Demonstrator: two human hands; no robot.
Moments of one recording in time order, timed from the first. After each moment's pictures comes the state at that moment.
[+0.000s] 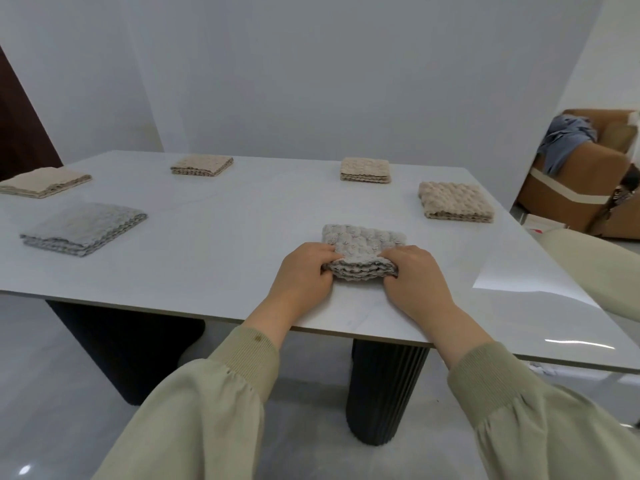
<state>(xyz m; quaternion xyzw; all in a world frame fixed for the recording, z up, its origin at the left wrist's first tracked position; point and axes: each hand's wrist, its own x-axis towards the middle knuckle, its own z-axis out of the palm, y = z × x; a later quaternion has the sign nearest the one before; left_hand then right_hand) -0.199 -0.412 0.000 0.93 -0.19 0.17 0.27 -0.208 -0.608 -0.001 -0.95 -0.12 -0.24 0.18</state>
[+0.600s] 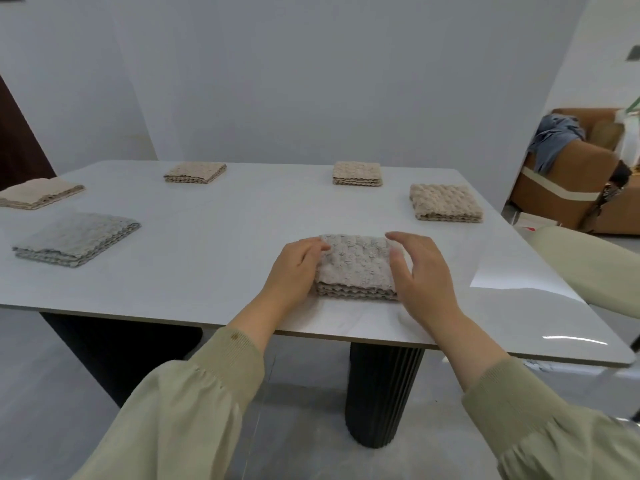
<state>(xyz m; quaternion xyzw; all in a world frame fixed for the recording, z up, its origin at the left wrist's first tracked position) -0.206 -0.414 0.020 0.86 -0.15 0.13 0.46 -0.241 -0.609 0.022 -0.88 -0.09 -0.31 0.36</state>
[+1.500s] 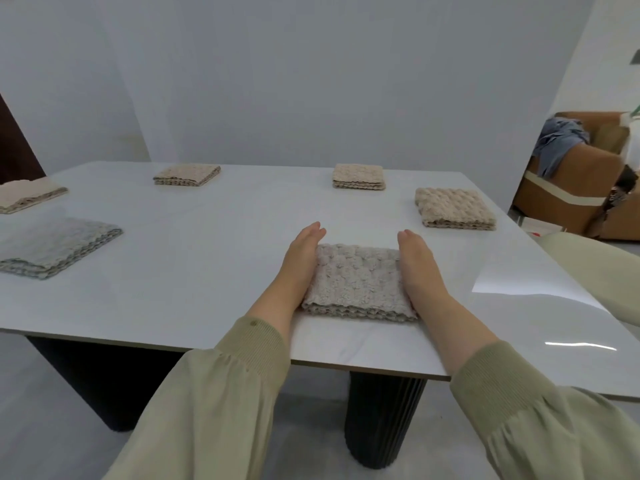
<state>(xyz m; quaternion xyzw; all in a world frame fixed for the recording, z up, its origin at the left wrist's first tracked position) -0.136 -0.436 0.008 0.72 -0.04 0.02 0.70 -0.159 -0.608 0.010 -0.82 0.06 -0.14 0.55</state>
